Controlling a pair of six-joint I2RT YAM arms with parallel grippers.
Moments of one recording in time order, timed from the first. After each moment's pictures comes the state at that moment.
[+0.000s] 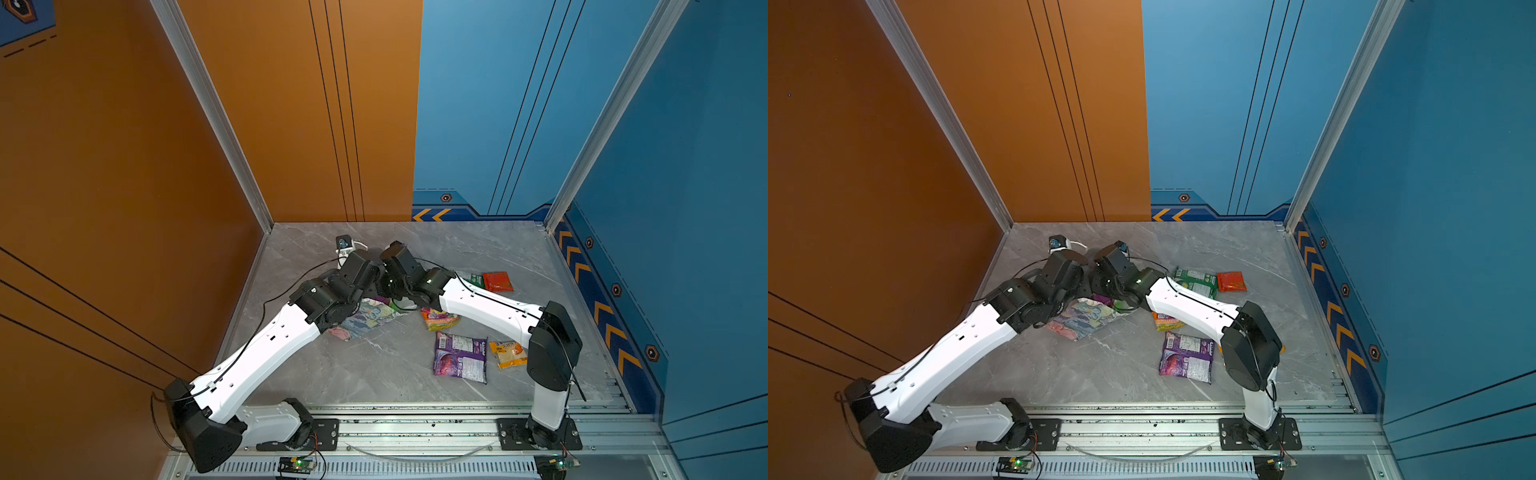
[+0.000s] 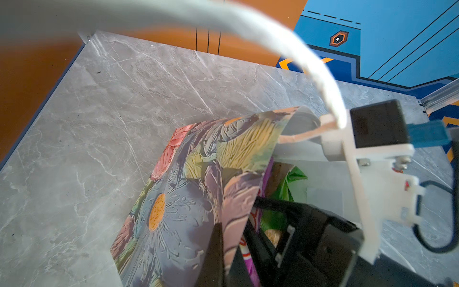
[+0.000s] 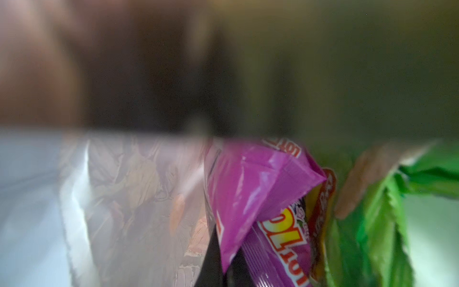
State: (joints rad) left arm -0.70 1.25 1.30 -0.84 -0.54 -0.71; right arm 0.91 1.88 1.61 -0.38 0.00 1.01
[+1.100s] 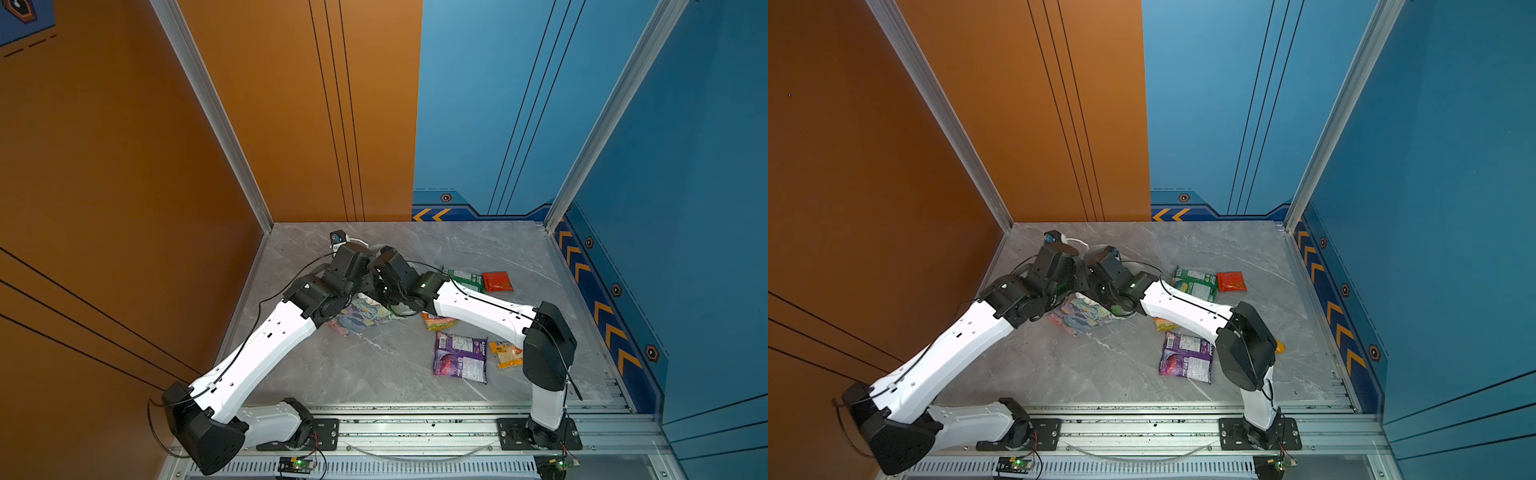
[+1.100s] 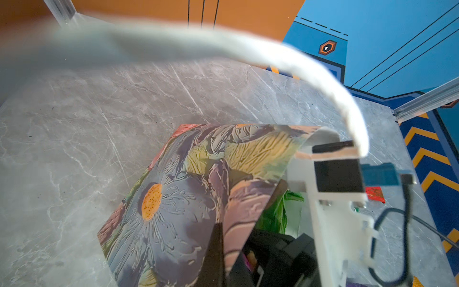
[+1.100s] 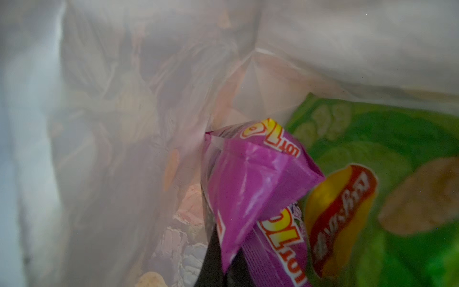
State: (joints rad) left arm -0.64 1.24 1.30 -0.79 -0.41 -0.70; right arm 0.93 1.90 1.62 -0.39 -0.04 0.93
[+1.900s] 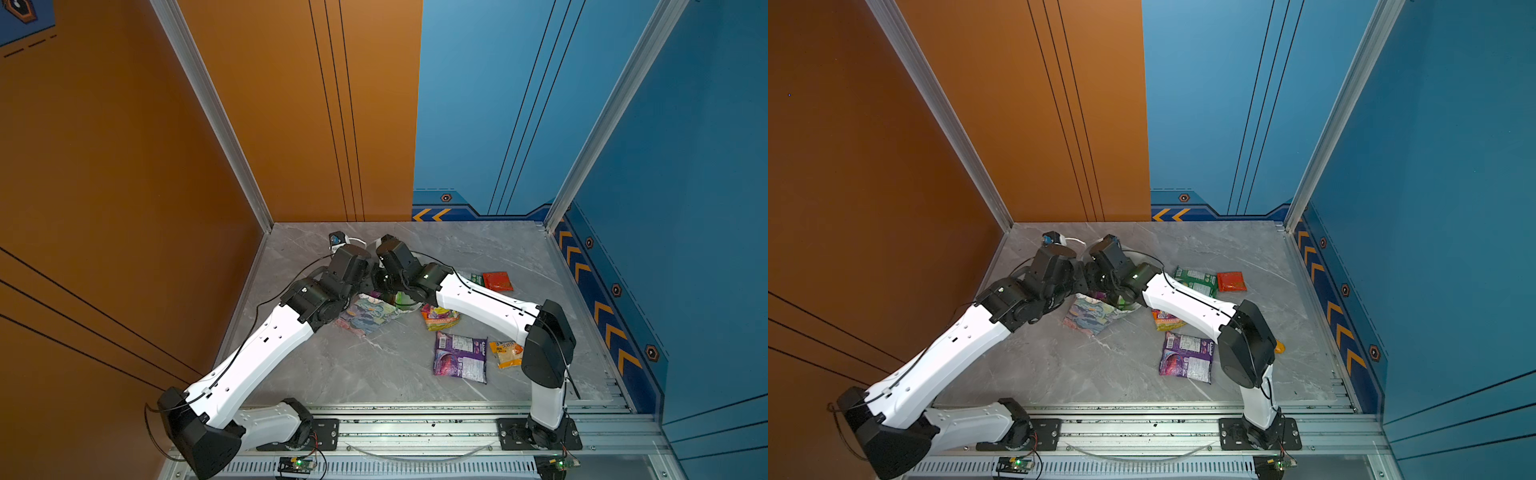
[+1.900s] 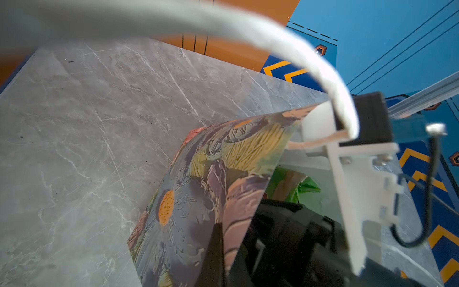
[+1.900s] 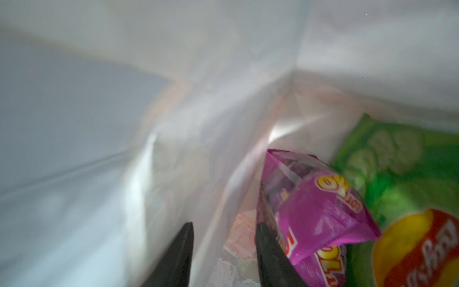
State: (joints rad) left arm -0.62 1.22 1.28 -0.77 -0.41 -0.72; right arm 0.90 1.91 1.71 -0.39 -0.06 0.91
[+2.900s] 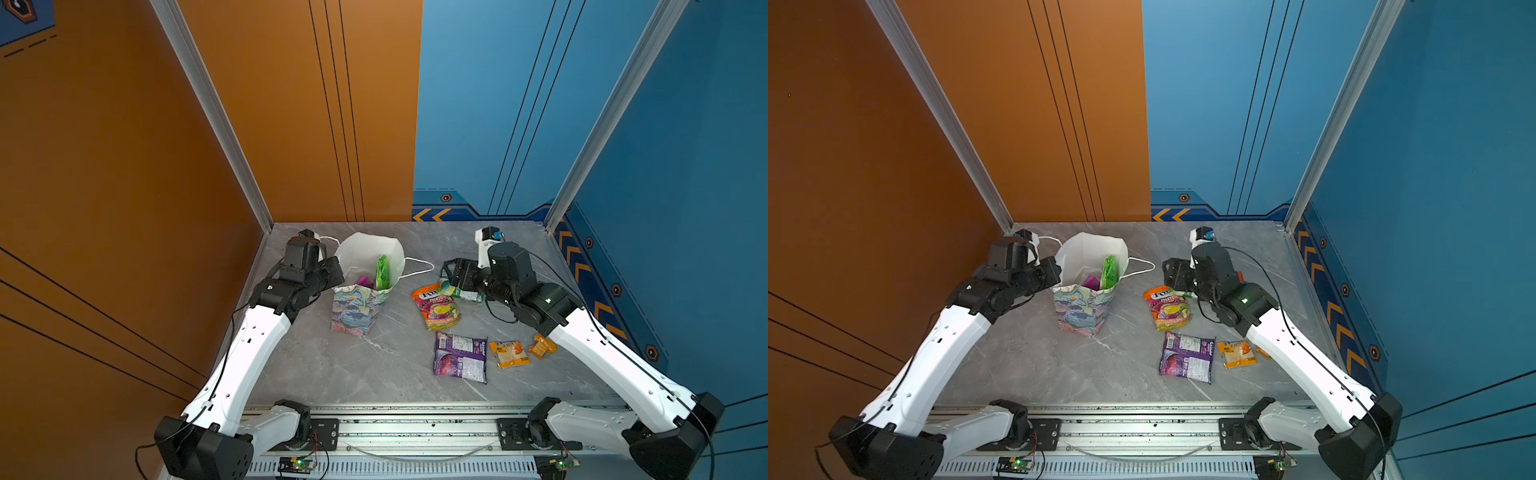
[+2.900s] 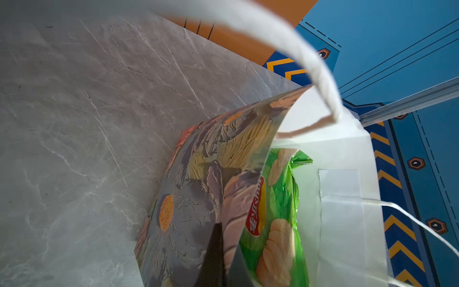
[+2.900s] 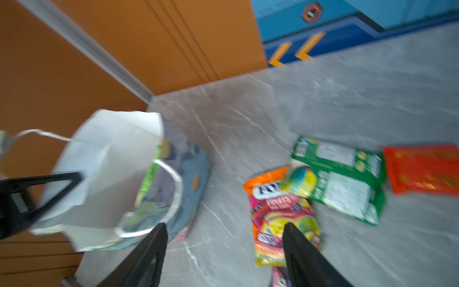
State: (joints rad) left arm -0.25 1.16 1.19 -0.71 0.04 -0.55; right arm 0.57 1.16 1.15 -0.57 0.10 0.61
